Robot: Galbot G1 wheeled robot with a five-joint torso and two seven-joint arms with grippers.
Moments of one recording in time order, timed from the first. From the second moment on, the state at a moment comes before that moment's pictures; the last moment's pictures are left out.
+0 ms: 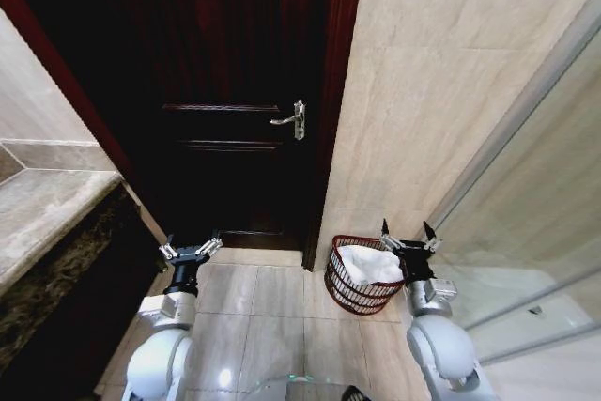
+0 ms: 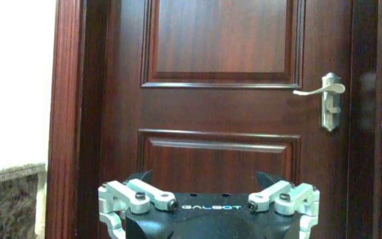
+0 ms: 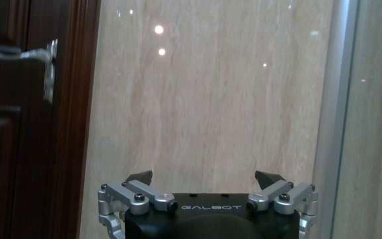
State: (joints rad) left arm 1.68 -1.52 -0.70 -2.29 -0.17 -0.02 -0.05; right arm -1.53 1.33 0.53 2.23 0.10 -0.09 0.26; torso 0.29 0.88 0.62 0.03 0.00
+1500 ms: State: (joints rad) left arm 1.68 -1.49 -0.71 -2.29 -0.22 0.00 -0.06; right arm -1.55 1.37 0.54 2.23 0.09 -0.09 0.25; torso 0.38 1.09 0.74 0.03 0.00
